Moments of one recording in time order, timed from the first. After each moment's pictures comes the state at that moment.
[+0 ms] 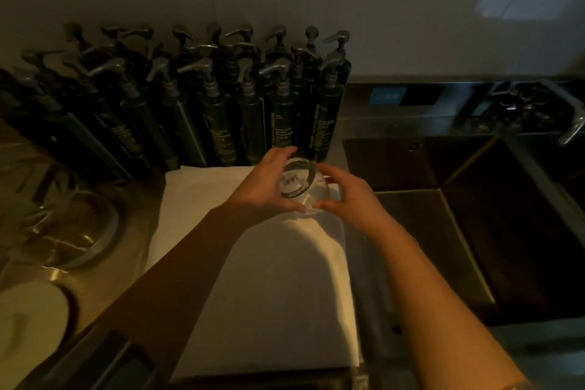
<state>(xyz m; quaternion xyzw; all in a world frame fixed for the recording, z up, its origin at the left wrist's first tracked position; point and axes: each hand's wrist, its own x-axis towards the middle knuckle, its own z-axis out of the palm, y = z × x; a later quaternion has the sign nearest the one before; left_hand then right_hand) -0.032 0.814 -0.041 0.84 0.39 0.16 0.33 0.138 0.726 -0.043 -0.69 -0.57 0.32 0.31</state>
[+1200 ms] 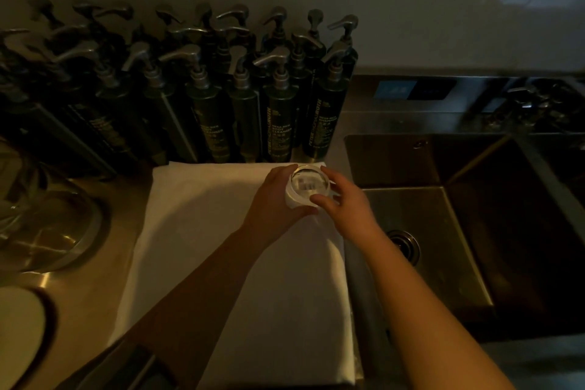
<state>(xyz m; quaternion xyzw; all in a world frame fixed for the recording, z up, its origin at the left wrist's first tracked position) -0.004 0.805 -0.099 0.76 0.43 0.27 0.40 0.142 0.744 -0.089 -0.71 -0.47 0.34 0.40</state>
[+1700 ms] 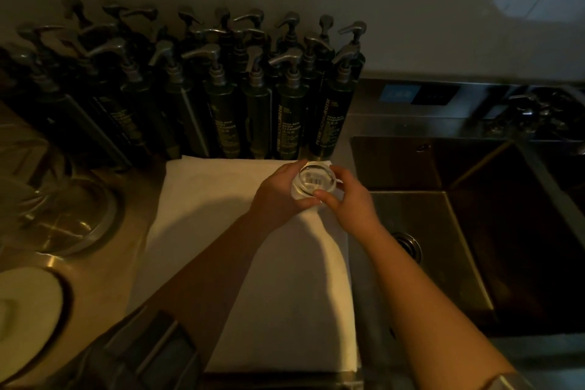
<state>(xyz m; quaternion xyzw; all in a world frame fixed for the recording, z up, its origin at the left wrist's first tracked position) -0.011 0.807 -0.099 0.79 0.43 0.23 0.37 0.133 0.739 -0.082 -0.72 -0.49 0.31 0.37</state>
